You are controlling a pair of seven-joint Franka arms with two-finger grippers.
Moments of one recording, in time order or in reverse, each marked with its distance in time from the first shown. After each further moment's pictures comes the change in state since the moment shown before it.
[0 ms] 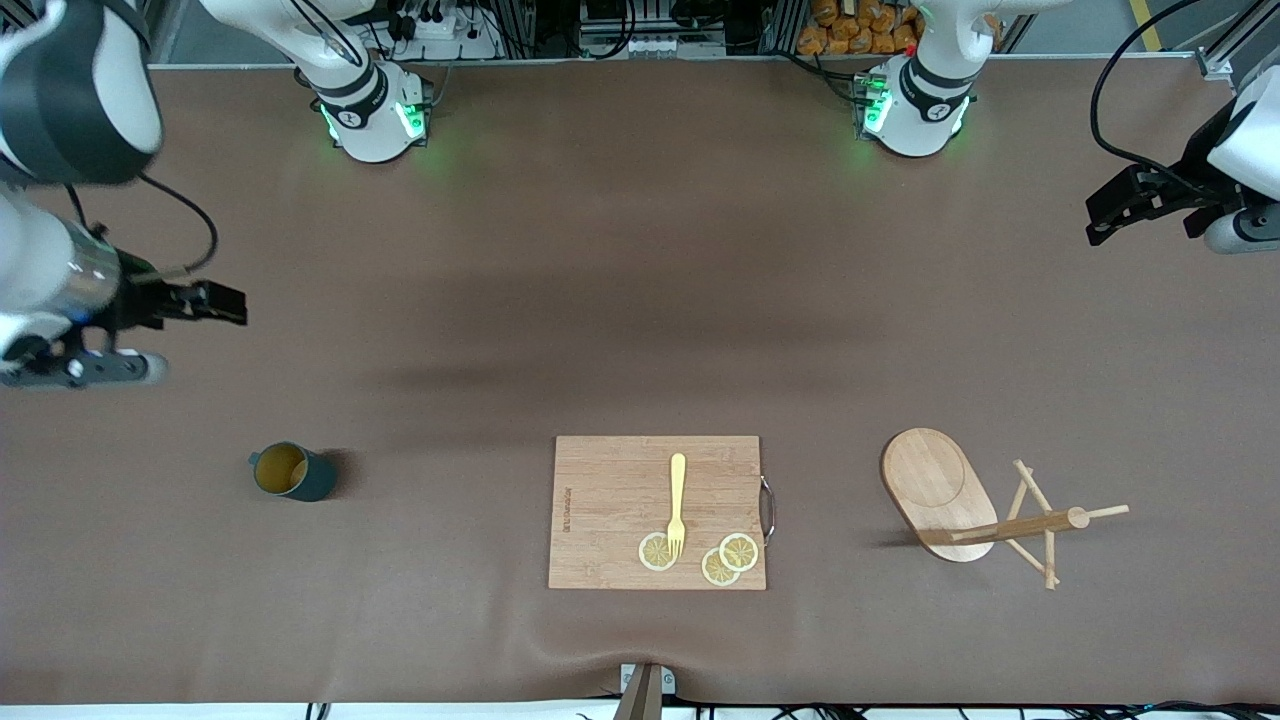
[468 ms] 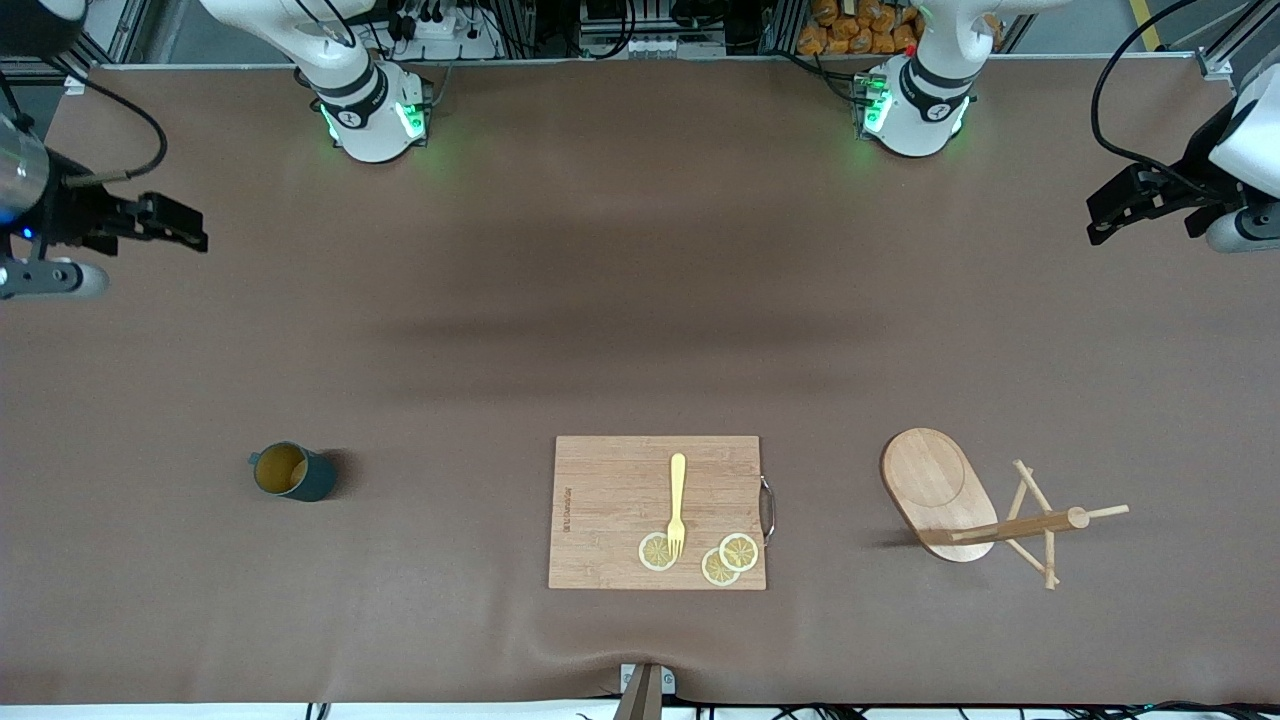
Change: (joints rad) left arm 0.000 -0.001 0.000 0.002 0.000 0.000 0.000; right arm -0.005 -0.160 -0.006 0.007 -0.001 -0.124 0.000
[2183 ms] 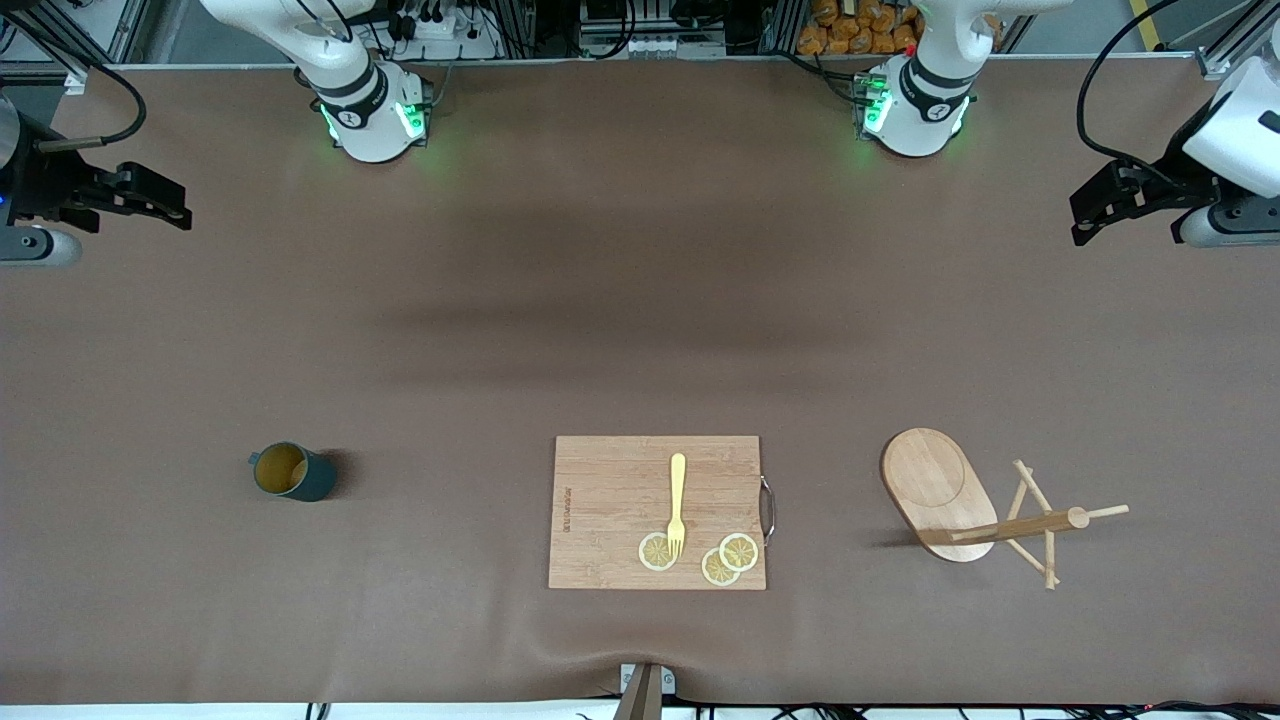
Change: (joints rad) left arm -0.027 -0.001 -0.002 0.000 0.000 0.026 0.025; right arm -0.001 -0.068 -0.005 0.007 0.000 -0.075 0.000
